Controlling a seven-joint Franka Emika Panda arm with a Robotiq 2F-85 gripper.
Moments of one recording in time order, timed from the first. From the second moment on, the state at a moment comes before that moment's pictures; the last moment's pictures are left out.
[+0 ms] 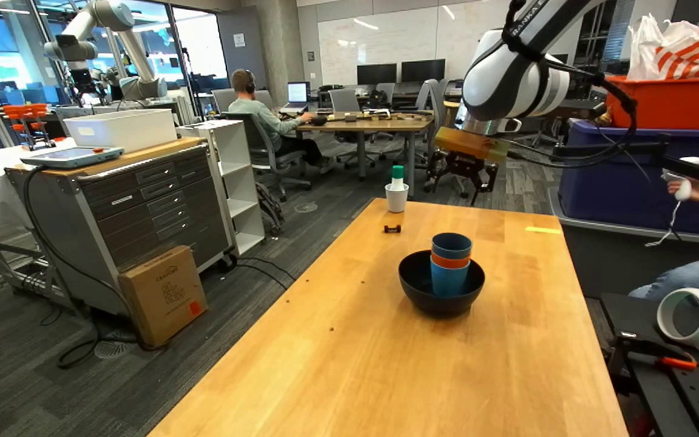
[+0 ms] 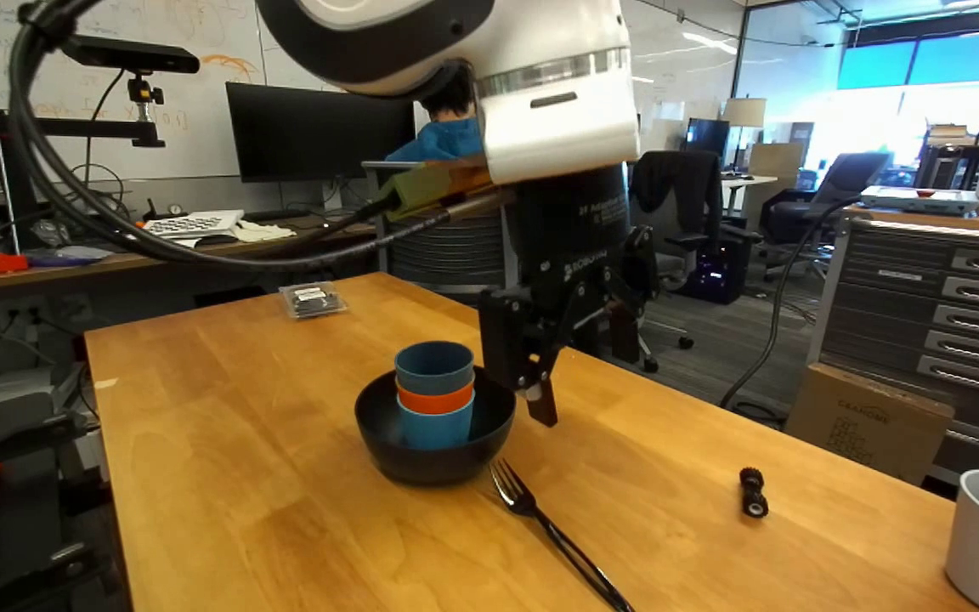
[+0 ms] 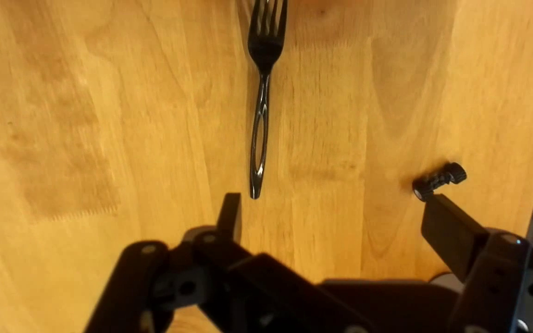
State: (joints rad) arm -0.29 0.29 -0.24 -2.17 0.20 2.66 0.94
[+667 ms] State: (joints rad) arm -0.30 0.46 -0.24 -2.01 0.27 2.44 0.87
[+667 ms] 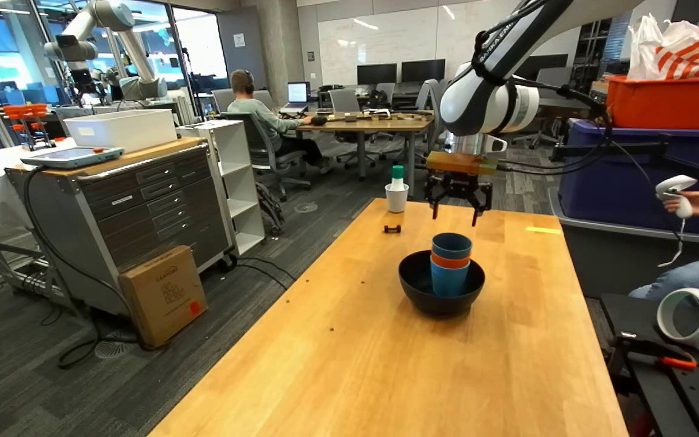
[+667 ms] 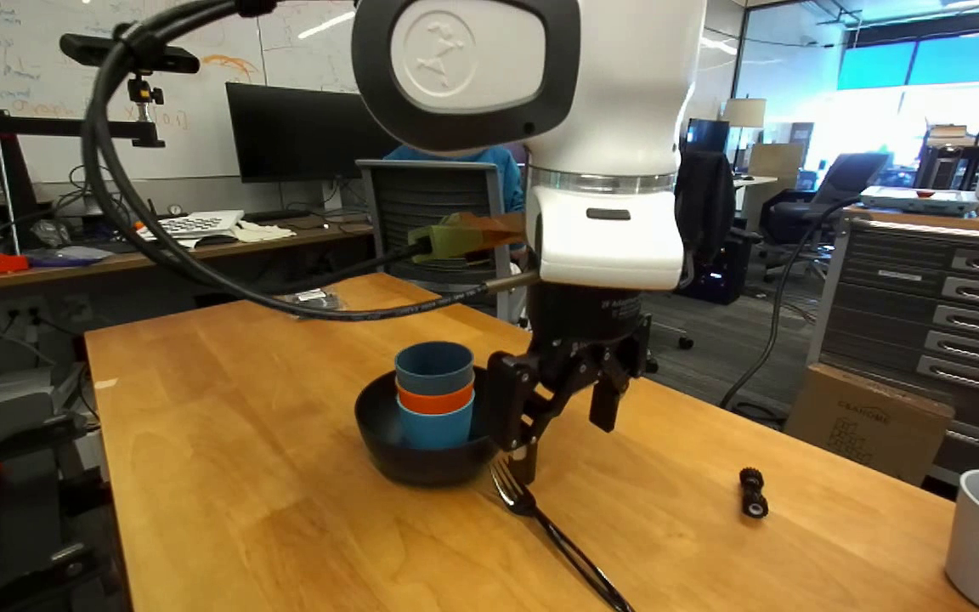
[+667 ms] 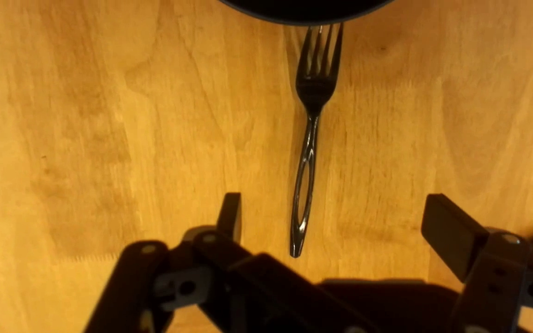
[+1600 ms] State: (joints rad) arm -0.29 0.57 -0.24 -1.96 0.27 2.42 0.81
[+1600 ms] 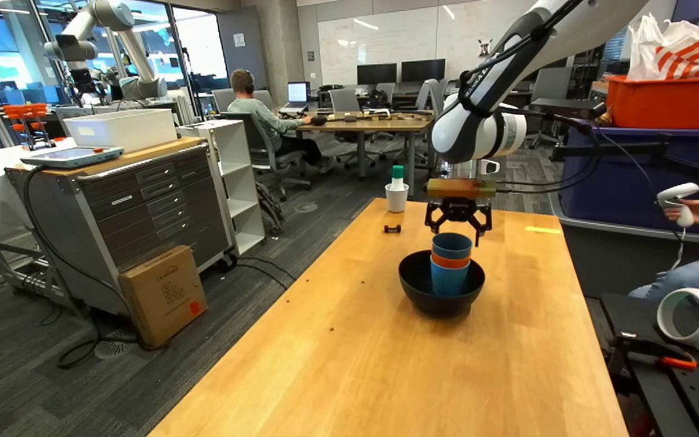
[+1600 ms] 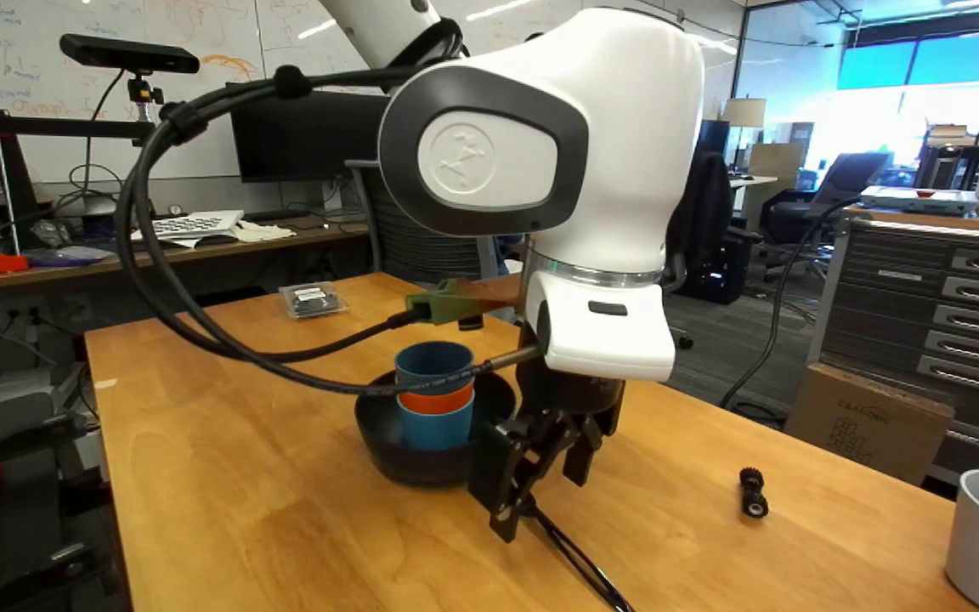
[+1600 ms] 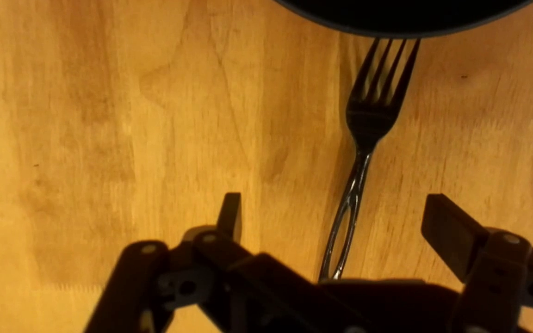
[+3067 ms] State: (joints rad) arm -0.29 0.64 -0.24 -1.93 0.26 2.42 0.78
